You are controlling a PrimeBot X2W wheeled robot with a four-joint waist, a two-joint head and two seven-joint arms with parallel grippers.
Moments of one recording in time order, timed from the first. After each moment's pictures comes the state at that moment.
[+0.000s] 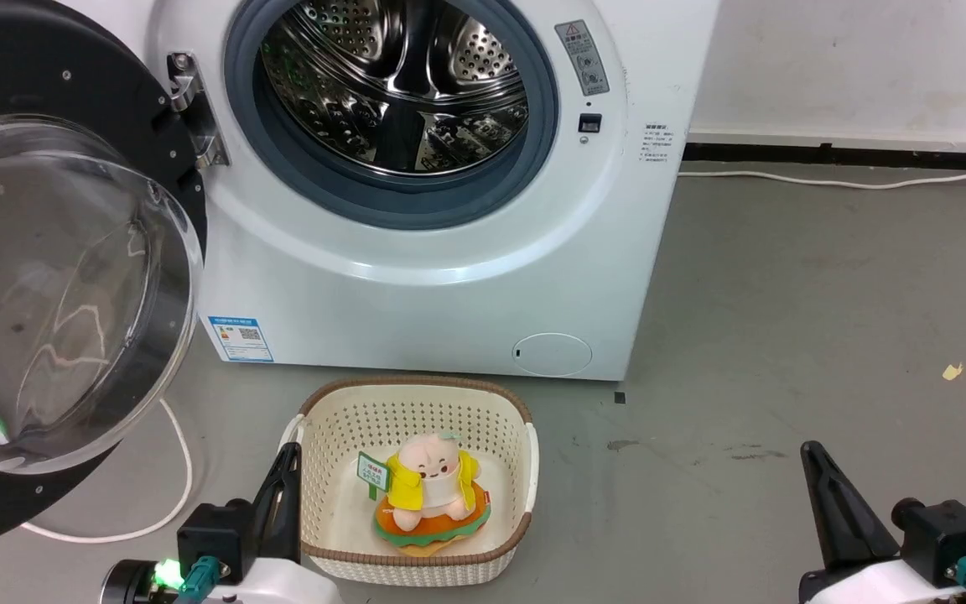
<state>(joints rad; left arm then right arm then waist) 0.04 0.12 -0.11 0.04 -0.12 0.06 -0.10 0.07 -0.05 -0.05 0.01 0.07 0.13 -0.11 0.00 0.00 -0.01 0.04</state>
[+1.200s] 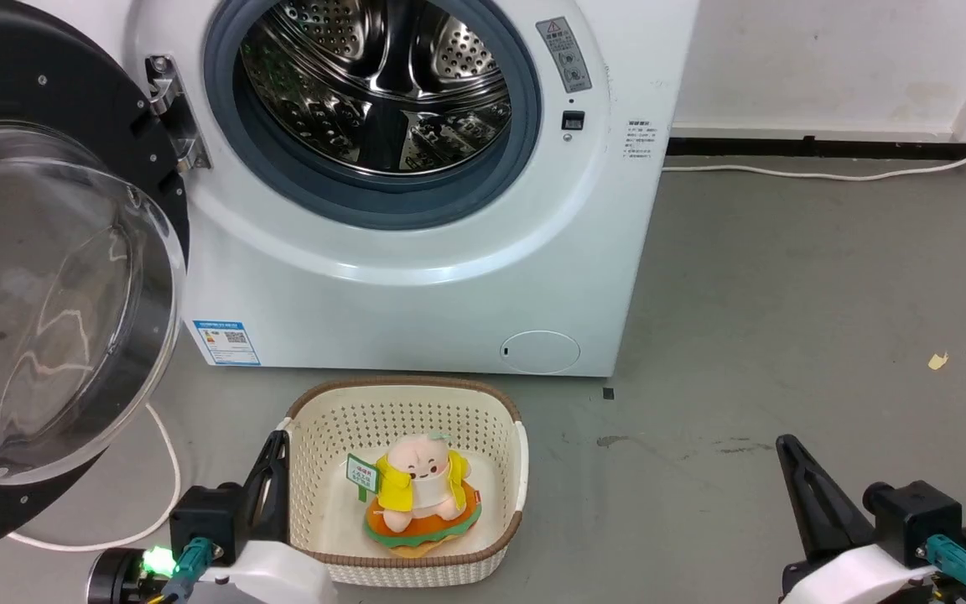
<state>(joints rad) 0.02 0.08 -0.05 0.02 -0.05 0.03 -0.04 0.05 -0.05 -0.02 0.01 0.03 0.13 -0.05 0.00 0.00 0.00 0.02</state>
